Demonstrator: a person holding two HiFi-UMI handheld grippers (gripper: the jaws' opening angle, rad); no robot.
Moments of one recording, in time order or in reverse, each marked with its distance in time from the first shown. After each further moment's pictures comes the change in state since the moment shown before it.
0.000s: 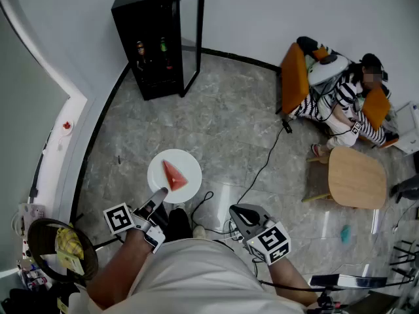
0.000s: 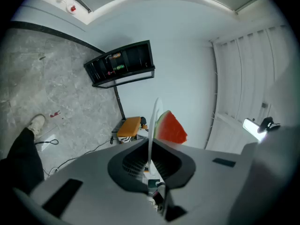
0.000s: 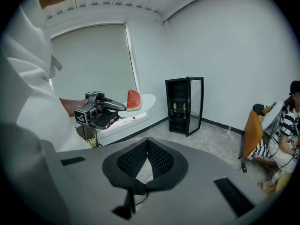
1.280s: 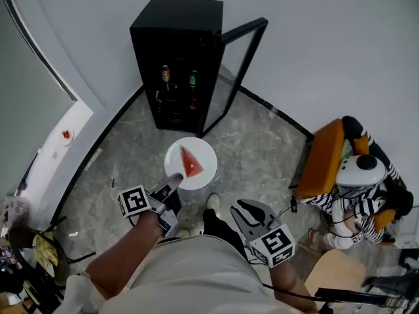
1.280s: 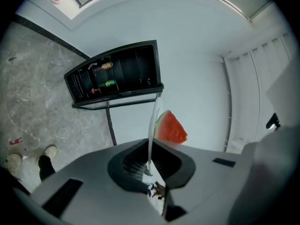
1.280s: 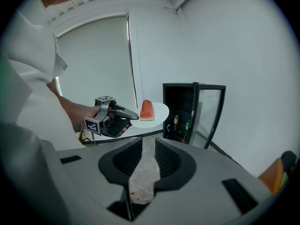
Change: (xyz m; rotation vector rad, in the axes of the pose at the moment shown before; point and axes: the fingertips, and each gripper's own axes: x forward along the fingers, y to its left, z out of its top) left arm 0.335 0.011 0.337 0.033 -0.252 0.016; right arm 0.265 -0.327 0.260 -0.236 0.038 0.208
